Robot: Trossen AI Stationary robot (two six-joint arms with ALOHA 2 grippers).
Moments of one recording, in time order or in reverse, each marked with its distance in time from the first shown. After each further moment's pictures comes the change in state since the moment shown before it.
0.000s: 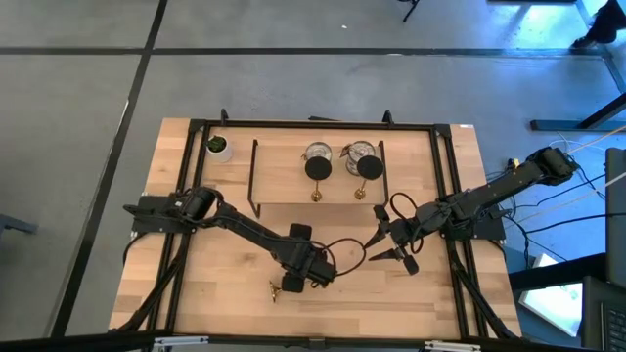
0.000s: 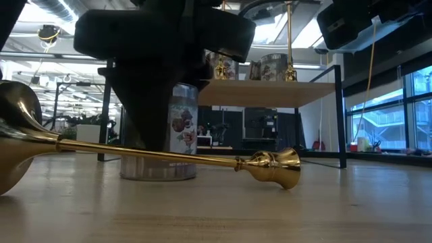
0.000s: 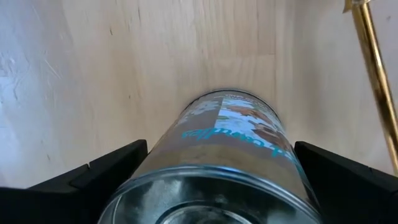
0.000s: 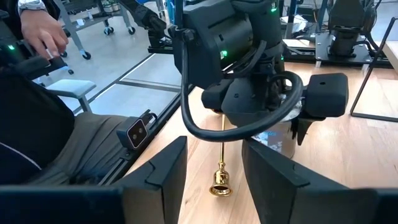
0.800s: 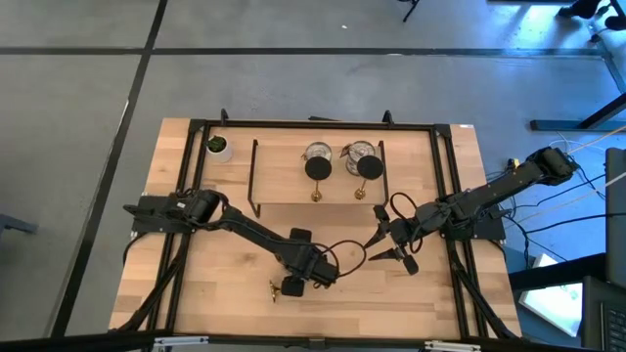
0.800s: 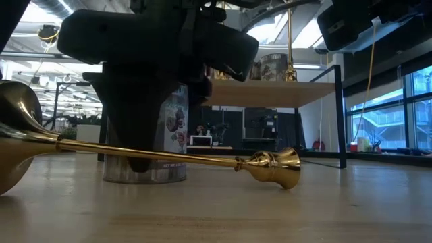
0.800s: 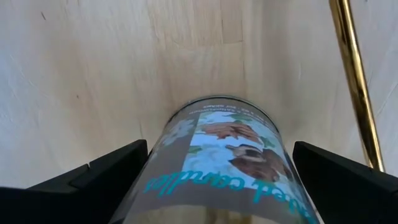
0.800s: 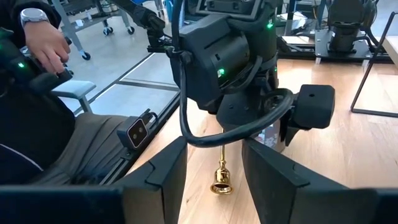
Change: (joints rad) left arm 0.000 0.091 0.009 -0.001 0.127 0.003; right arm 0.000 0.000 0.000 -0.005 0.001 0.015
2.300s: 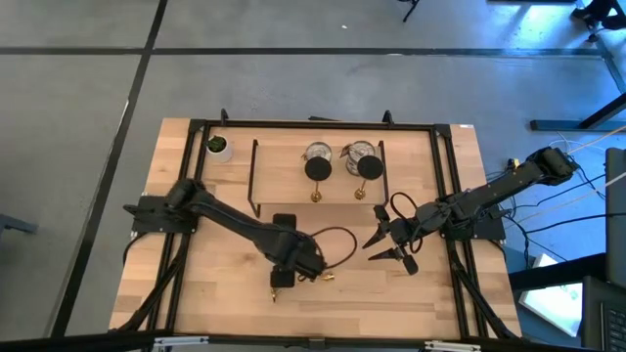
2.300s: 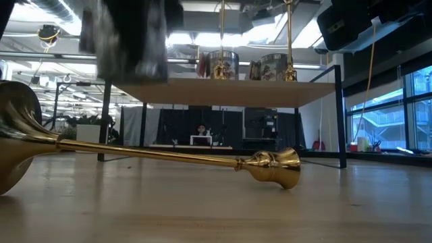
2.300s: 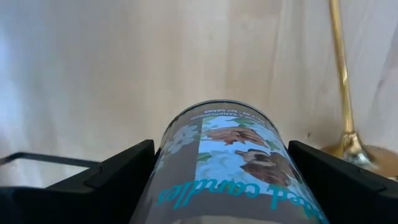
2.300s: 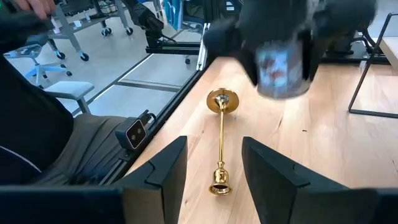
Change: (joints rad) left arm -0.011 -0.251 0.063 -0.251 -0.099 -0.149; right arm 0.000 0.000 0.000 0.001 0.008 0.000
